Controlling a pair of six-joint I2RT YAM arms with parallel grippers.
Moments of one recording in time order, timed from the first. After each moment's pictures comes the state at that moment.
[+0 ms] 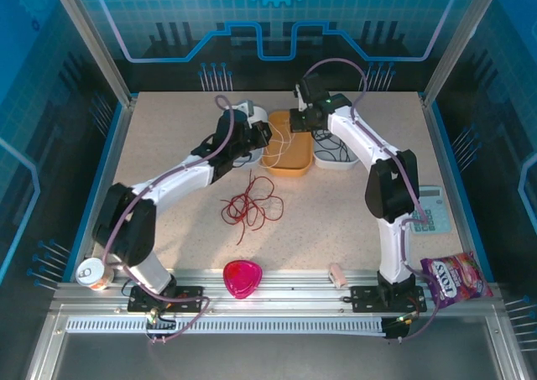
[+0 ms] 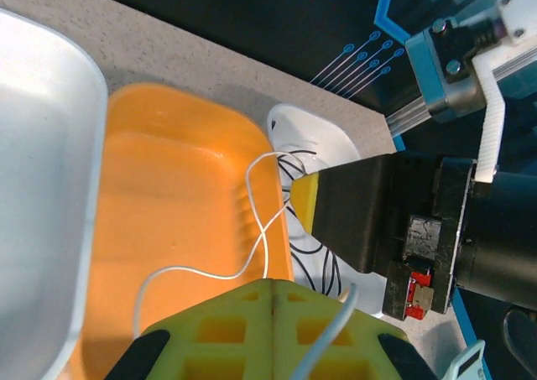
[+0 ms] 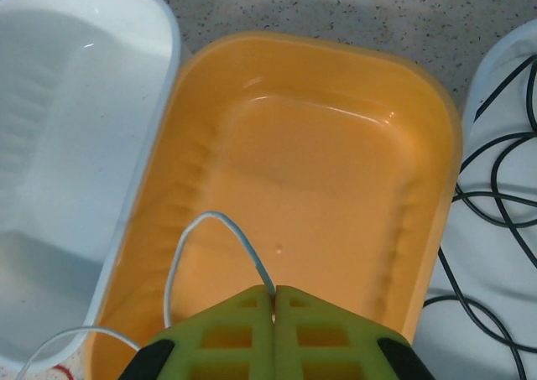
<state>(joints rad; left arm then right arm) -0.49 1.68 1.20 0.07 0.07 -0.74 0.41 2.12 1.96 -0.79 -0.02 0.28</state>
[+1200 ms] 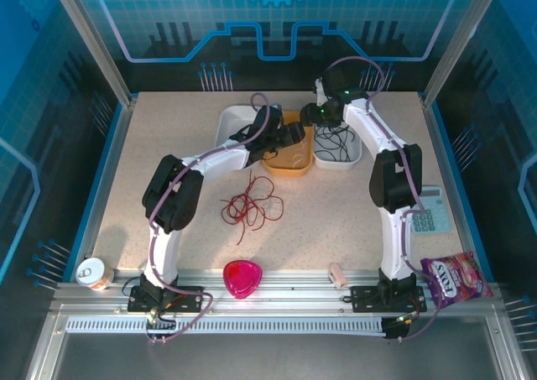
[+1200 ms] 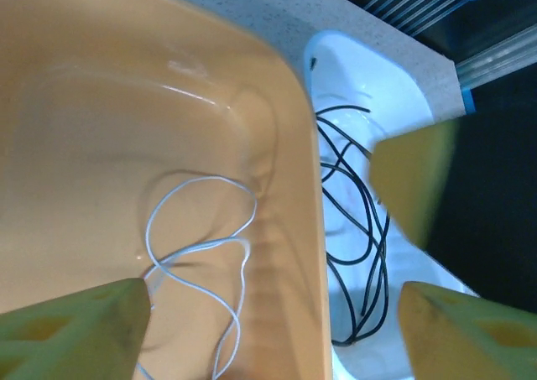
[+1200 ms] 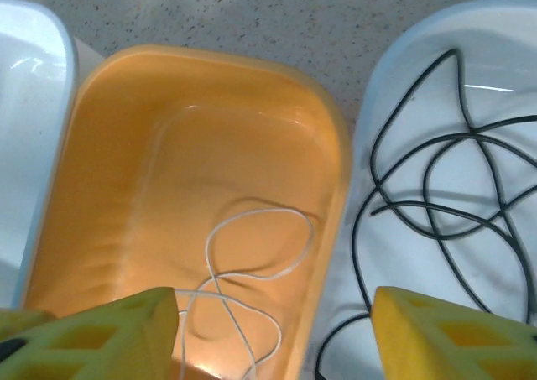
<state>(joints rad) -0.54 2.06 1.55 -0.07 0.04 -0.78 0.26 2.17 2.02 -0.85 -0.14 0.23</state>
